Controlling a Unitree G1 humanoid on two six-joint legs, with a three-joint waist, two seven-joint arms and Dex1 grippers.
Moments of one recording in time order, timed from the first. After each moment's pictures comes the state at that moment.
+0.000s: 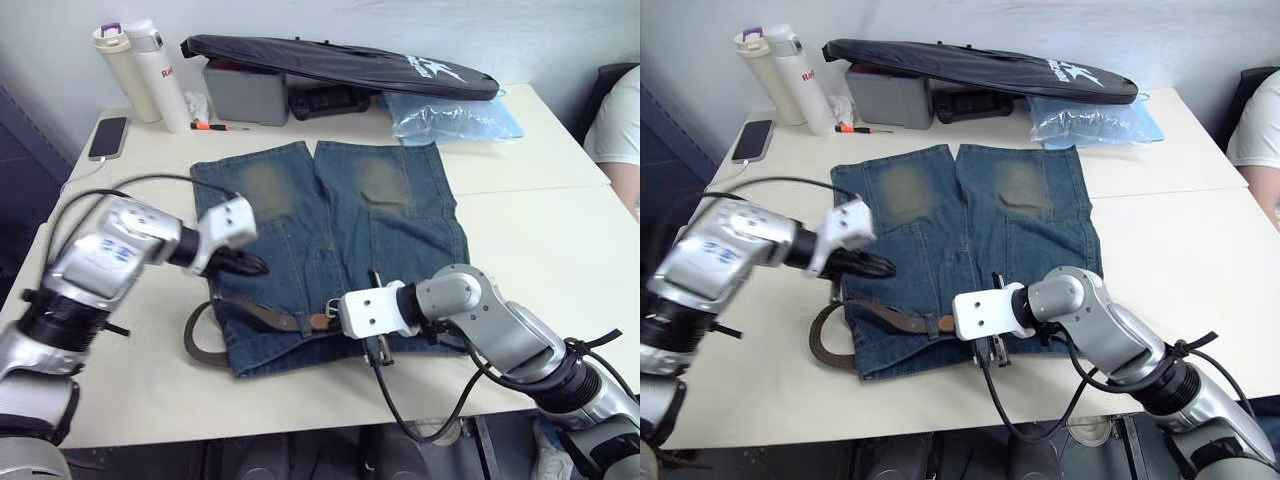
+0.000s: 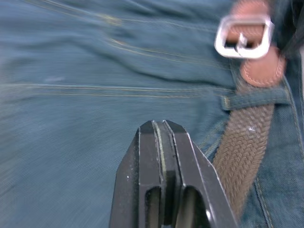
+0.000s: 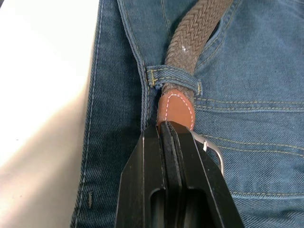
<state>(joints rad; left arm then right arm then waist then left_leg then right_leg) -0.77 0.89 -0.43 0.00 -0.28 0.62 -1.15 -0.57 -0.69 0.54 -0.46 -0.04 0.48 1.13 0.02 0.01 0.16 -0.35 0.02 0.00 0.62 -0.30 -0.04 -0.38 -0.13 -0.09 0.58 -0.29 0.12</state>
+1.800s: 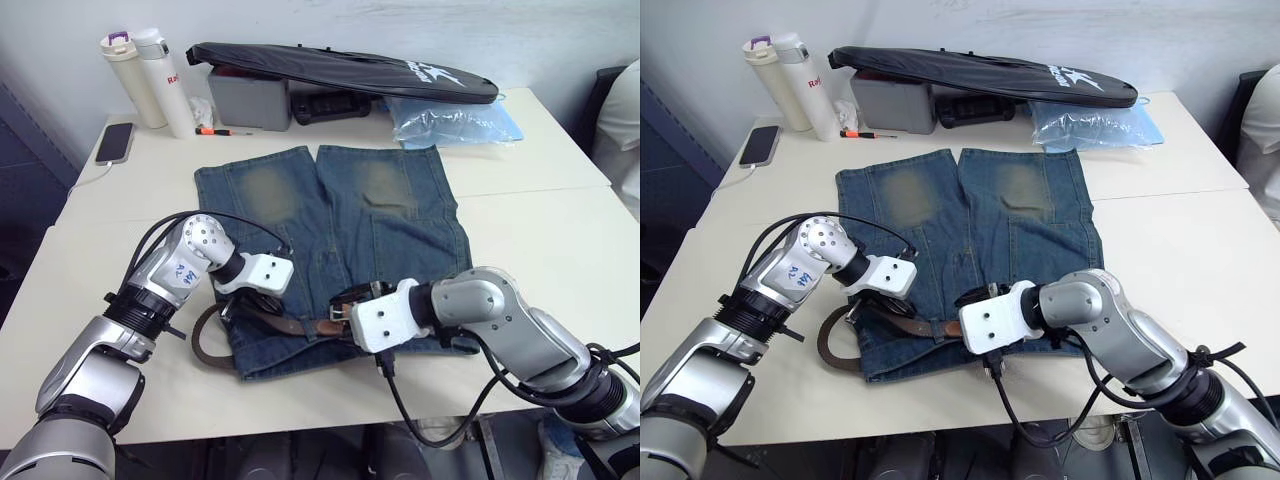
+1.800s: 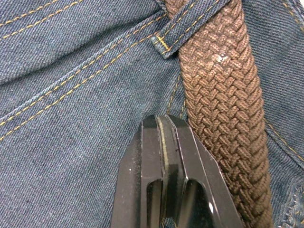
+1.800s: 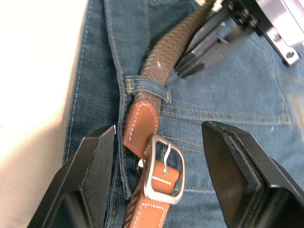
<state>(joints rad) -0.81 0.67 -0.50 0.31 0.12 0.08 -1.45 -0.53 -0.77 0.50 -0.53 -0.08 0.32 1.10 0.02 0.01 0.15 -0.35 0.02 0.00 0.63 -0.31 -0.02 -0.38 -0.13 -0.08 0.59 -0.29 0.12</state>
